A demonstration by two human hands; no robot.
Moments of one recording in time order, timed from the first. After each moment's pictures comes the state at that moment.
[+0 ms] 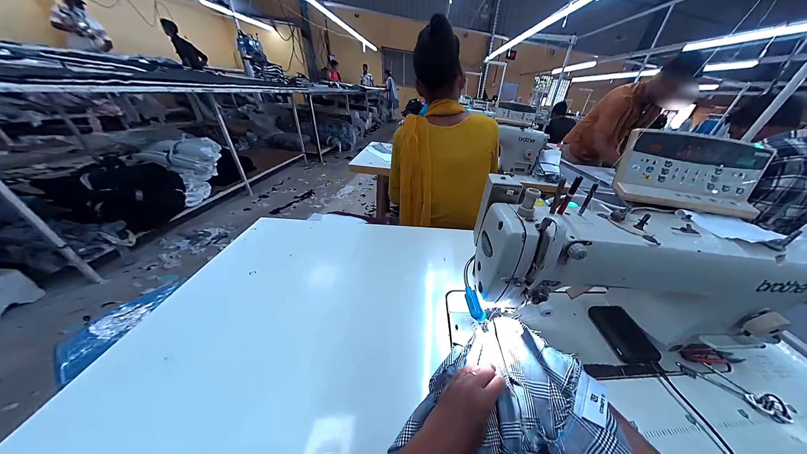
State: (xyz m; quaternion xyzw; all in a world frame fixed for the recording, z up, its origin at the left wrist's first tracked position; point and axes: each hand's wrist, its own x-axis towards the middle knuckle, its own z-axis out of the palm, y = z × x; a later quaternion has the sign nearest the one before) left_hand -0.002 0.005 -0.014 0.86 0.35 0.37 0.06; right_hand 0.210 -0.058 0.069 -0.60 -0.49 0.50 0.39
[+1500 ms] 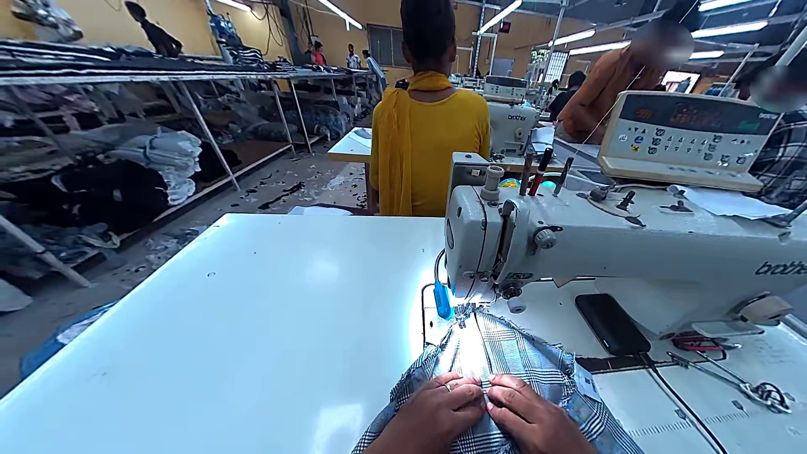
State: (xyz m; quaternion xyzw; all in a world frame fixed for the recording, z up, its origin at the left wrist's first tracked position) left_hand -0.018 0.017 -0.022 0.91 0.20 0.37 -0.04; right_hand 0.209 -0.004 -0.012 -0.29 -0.90 -0.05 0.33
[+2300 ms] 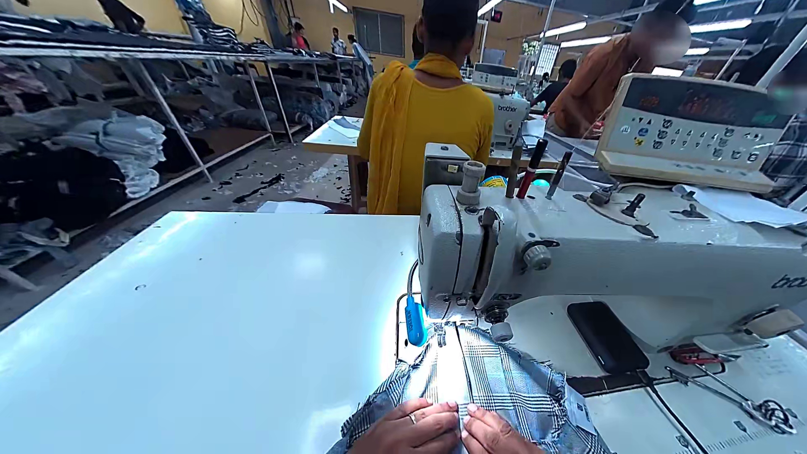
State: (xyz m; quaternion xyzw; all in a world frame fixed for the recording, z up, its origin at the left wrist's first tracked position) left_hand -0.033 0.021 -0.009 0.93 0.20 0.32 0.05; right_hand 0.207 -0.017 -0.002 -0.34 -0.90 0.05 0.26
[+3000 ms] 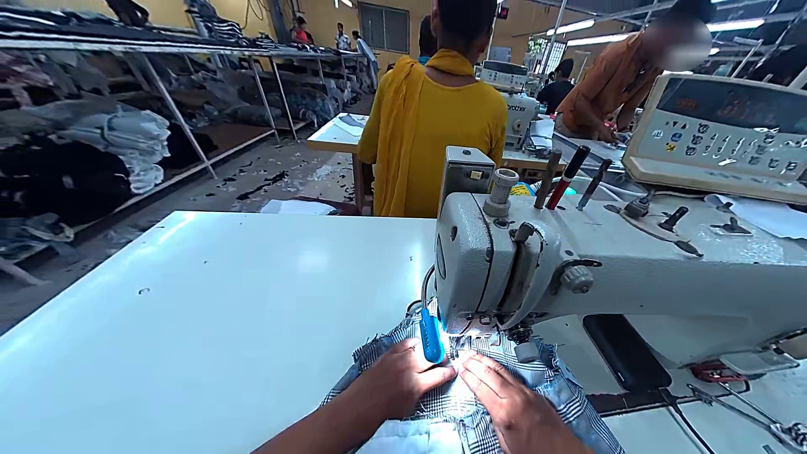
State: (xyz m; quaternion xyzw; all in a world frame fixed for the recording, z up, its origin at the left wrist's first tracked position) left_hand -0.049 0.111 -0.022 0.92 0.20 0.32 -0.11; right_hand 0.191 0.056 -0.006 -0.36 -0.90 -0.05 0.25
